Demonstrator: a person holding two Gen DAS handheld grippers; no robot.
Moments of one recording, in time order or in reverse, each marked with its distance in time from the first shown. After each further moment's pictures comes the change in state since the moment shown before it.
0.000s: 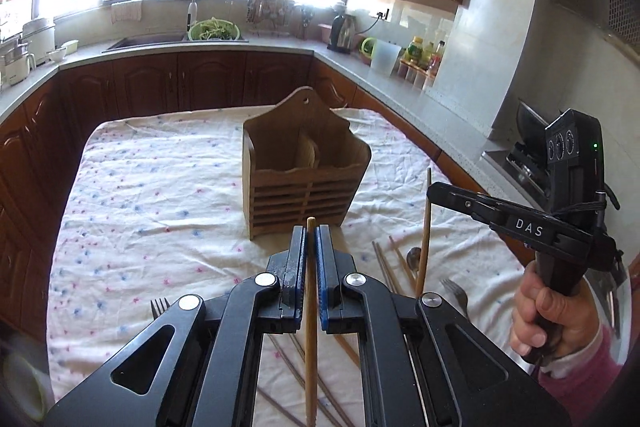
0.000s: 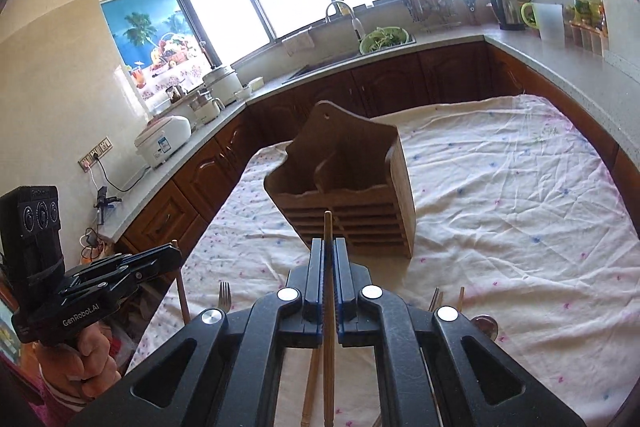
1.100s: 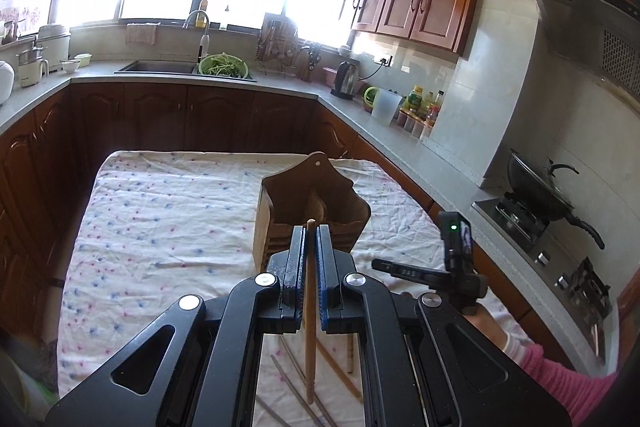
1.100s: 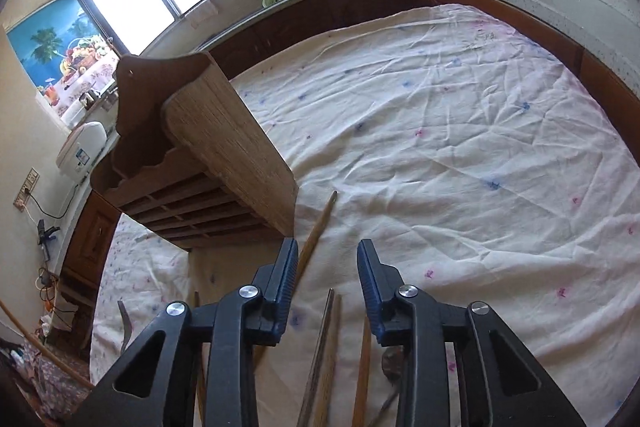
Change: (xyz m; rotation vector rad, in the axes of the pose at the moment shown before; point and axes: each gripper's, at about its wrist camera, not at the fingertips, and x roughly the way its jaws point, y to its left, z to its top) left arm -0.033 0.017 0.021 -0.060 -0.134 -0.020; right arm 0.107 -0.103 -0.025 0.211 0.186 -0.224
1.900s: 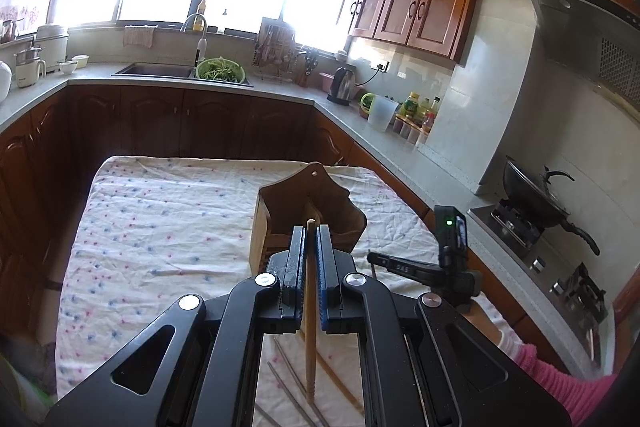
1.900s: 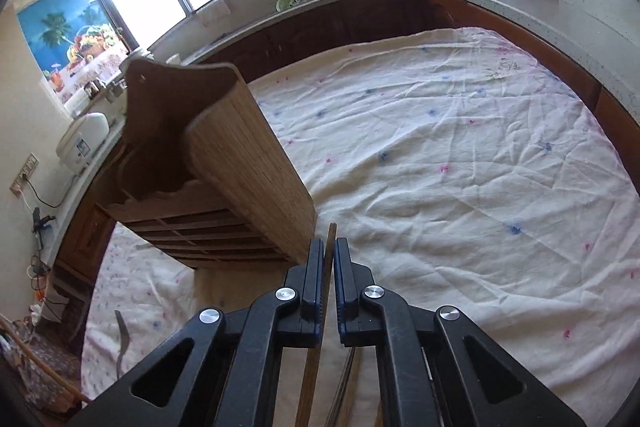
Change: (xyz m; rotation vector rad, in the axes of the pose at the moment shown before) left arm -0.003 0.003 0.008 -0.010 -0.022 -0.019; right arm -0.025 0.023 0.009 -0.058 -0.061 0.021
